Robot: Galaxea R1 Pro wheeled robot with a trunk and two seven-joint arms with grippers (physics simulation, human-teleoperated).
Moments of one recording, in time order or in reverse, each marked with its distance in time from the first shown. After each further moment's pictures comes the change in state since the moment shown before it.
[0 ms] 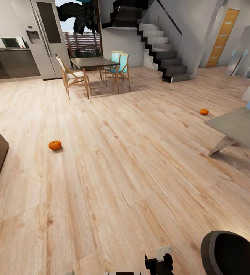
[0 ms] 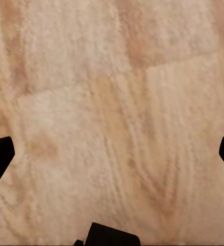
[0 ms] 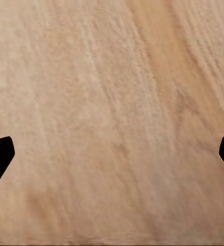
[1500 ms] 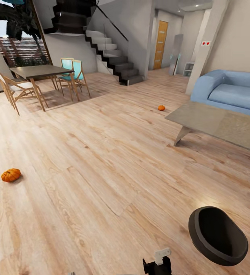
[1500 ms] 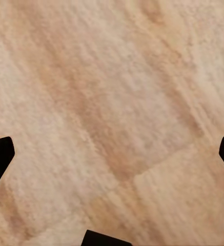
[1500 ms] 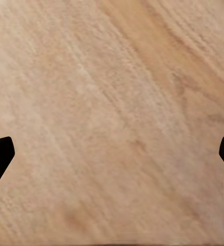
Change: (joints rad) left arm 0.000 -0.005 -0.001 0.007 -0.003 0.000 0.002; right arm 0.014 -0.007 0.000 -0.001 0.002 -0.003 0.081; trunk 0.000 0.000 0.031
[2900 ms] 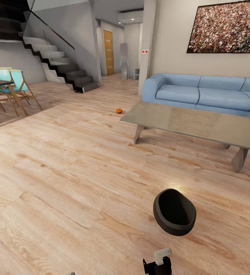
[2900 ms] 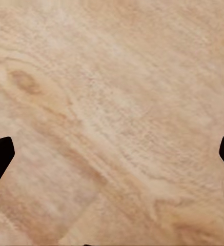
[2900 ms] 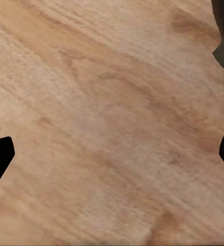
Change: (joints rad) left arm 0.000 0.002 0.001 0.001 0.002 0.002 0.001; right arm 0.000 -0.001 0.000 0.001 0.000 0.000 -0.001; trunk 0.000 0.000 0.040
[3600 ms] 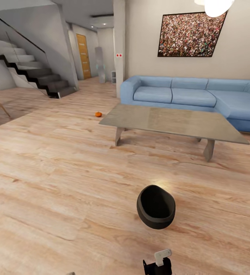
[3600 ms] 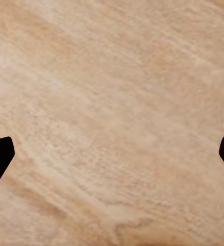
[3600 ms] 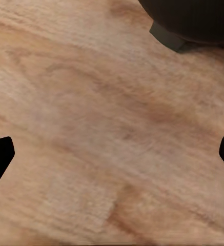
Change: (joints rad) left arm 0.000 0.000 0.000 0.000 0.000 0.000 -0.001; right arm 0.005 0.000 0.000 0.000 0.000 0.000 0.000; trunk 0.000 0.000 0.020
